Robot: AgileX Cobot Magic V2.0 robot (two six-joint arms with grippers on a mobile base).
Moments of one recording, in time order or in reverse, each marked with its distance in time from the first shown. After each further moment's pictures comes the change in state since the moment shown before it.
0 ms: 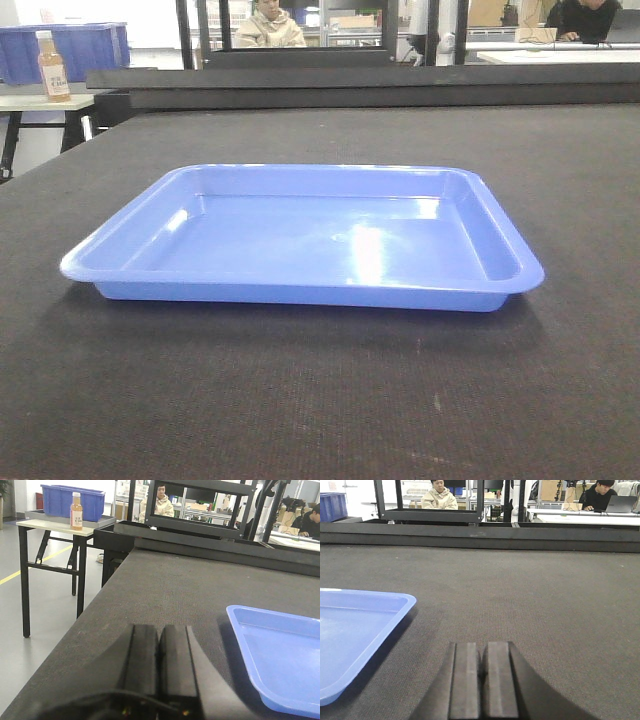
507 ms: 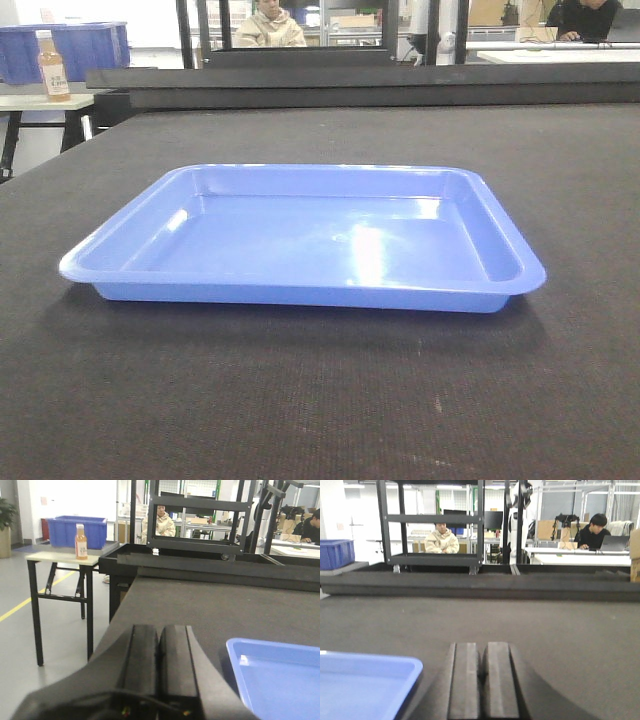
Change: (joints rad) left arm 0.000 0.046 -0.310 0.086 0.238 0.000; right arm 0.000 0.015 -0.331 0.009 0.190 0.000
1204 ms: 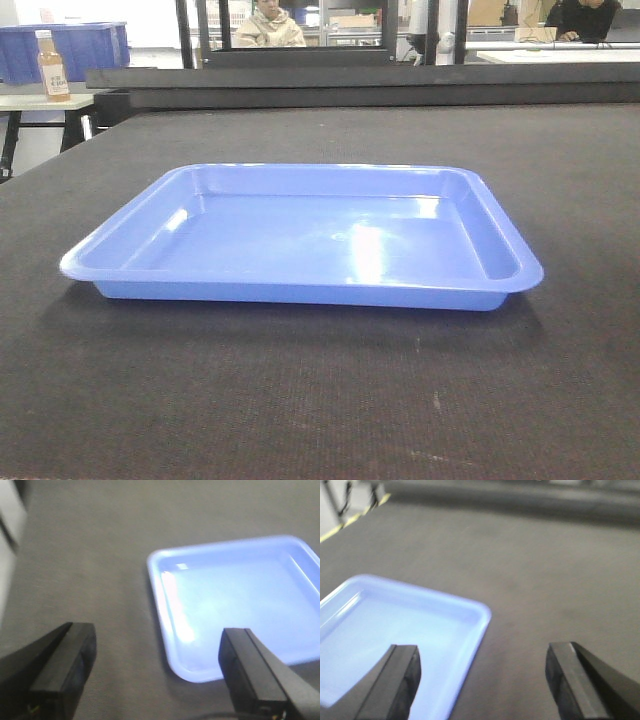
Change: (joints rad) left arm -0.252 0.789 -0.617 -0.180 0.421 0.234; right arm 0.278 0.745 -0.539 0.015 0.287 0.000
